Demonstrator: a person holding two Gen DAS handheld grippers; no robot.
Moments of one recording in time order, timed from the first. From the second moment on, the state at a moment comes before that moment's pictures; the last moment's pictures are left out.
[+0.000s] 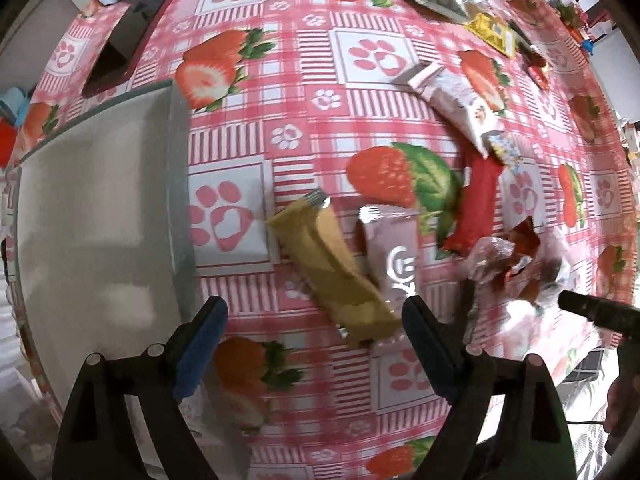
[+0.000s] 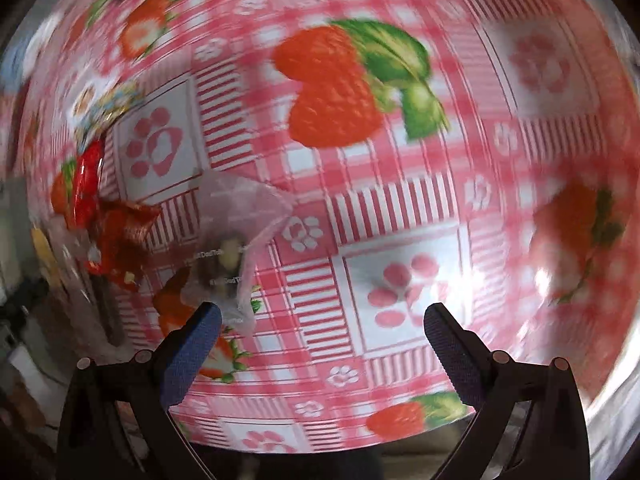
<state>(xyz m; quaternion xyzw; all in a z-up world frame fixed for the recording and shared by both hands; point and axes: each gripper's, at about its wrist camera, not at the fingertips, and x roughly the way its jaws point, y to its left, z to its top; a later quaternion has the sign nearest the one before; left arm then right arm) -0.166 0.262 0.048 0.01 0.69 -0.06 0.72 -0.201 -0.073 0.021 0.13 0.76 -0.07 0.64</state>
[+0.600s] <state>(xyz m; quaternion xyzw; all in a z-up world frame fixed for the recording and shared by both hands) -0.153 0.292 0.014 -0.05 0.71 0.03 0.70 -0.111 -0.058 0.022 0.20 0.75 -0.09 0.63</state>
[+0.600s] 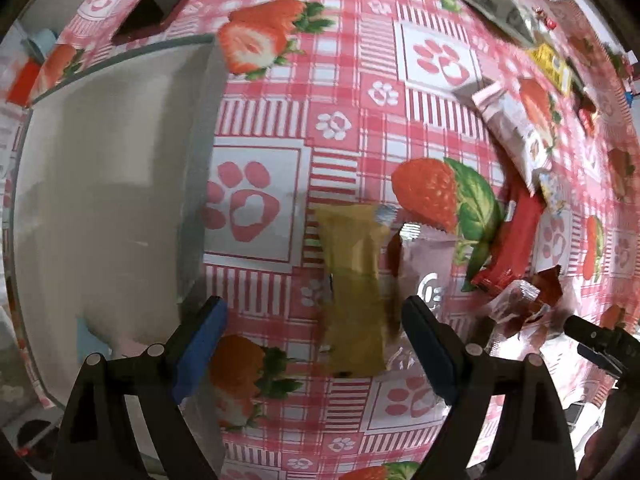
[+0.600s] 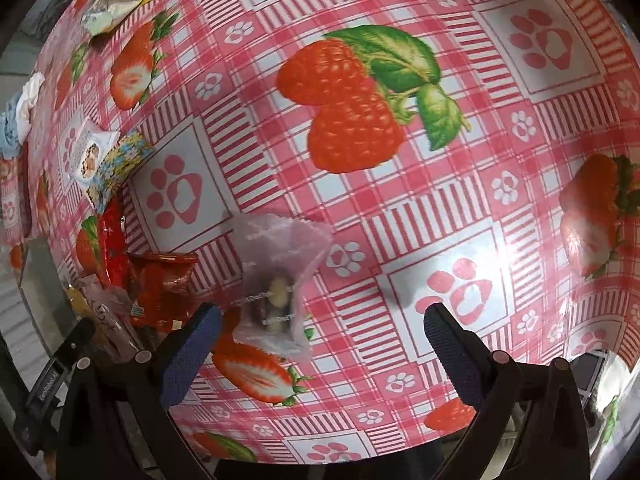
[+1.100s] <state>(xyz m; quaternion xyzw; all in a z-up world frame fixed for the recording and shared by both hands) -0.142 0.293 -0.006 -0.06 0.72 0.05 0.69 -0.082 0.000 -0.029 0.15 0.76 -0.12 0.62</state>
